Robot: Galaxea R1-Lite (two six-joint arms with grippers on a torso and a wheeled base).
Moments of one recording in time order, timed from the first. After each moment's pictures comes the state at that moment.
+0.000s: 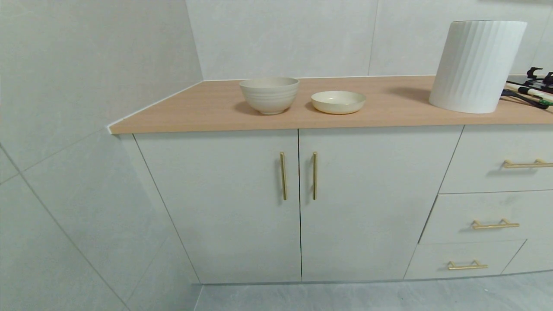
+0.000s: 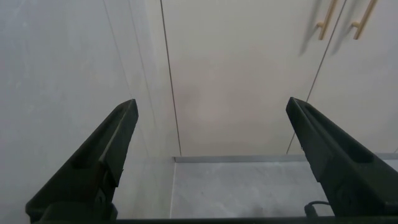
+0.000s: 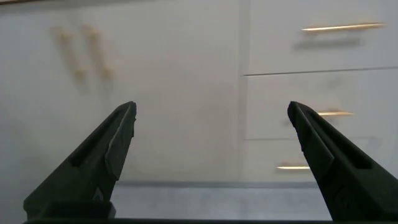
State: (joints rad) left arm 0.00 0.00 0.00 0.00 0.00 0.01; right arm 0.00 0.04 -0.13 0.01 0.14 0.09
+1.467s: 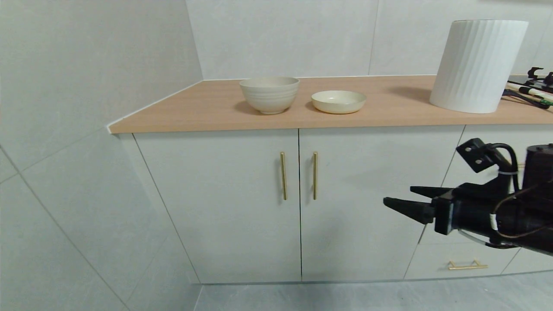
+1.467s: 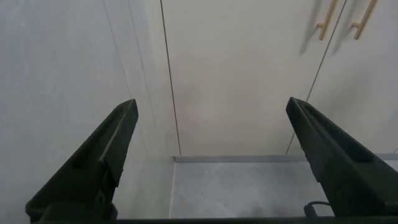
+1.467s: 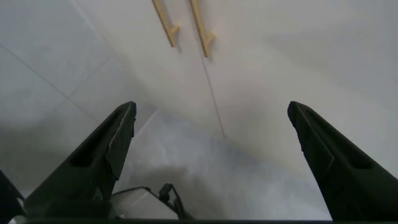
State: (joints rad) left arm 0.00 0.00 0.00 0.00 0.00 0.00; right arm 0.36 1.52 -0.57 -0.69 0.32 0.12
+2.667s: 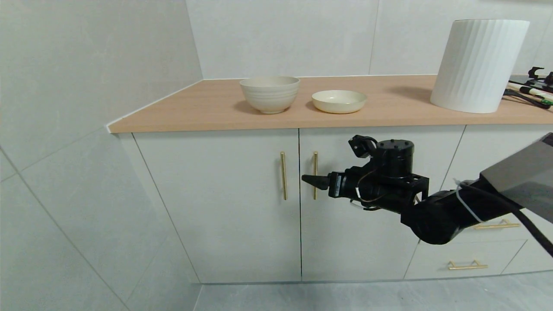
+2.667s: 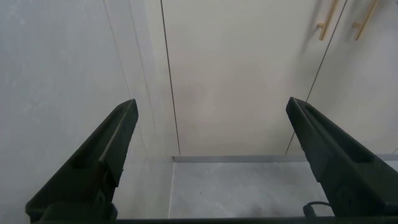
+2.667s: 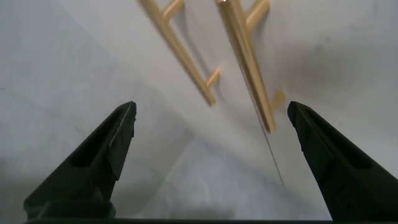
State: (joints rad) left arm 0.00 0.00 0.00 0.00 0.00 0.00; right arm 0.53 2.12 -1.09 -0.86 0.26 0.37
